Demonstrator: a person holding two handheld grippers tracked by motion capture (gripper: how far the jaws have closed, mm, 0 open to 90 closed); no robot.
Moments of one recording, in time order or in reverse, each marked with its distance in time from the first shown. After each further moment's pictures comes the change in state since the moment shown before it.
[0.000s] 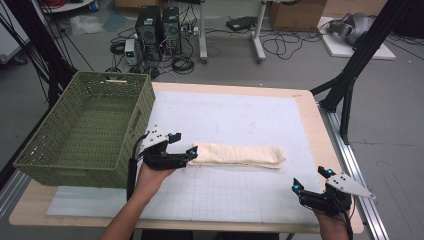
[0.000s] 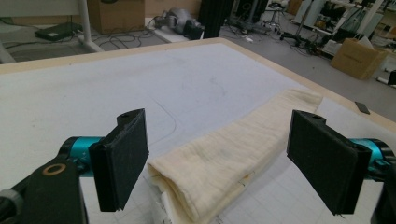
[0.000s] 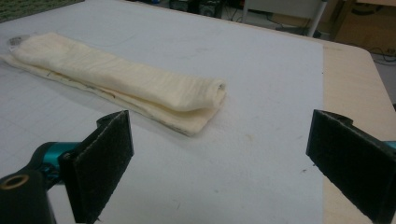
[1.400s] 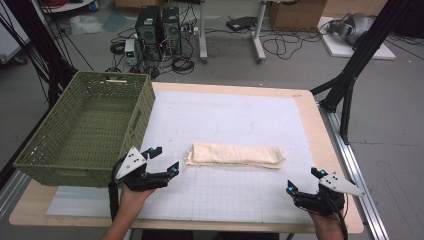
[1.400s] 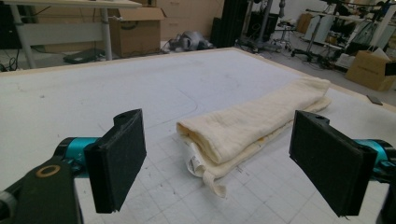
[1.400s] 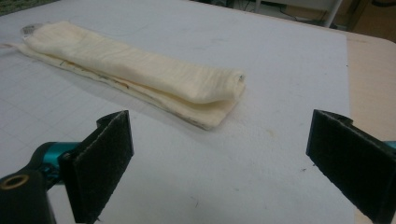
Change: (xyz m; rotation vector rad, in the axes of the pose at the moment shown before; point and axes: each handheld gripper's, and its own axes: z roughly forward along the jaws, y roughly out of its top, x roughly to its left) left arm 0.006 -0.048 -0.052 -0.107 0.054 0.053; right arm 0.008 -0.004 0.009 0.030 0.044 -0.005
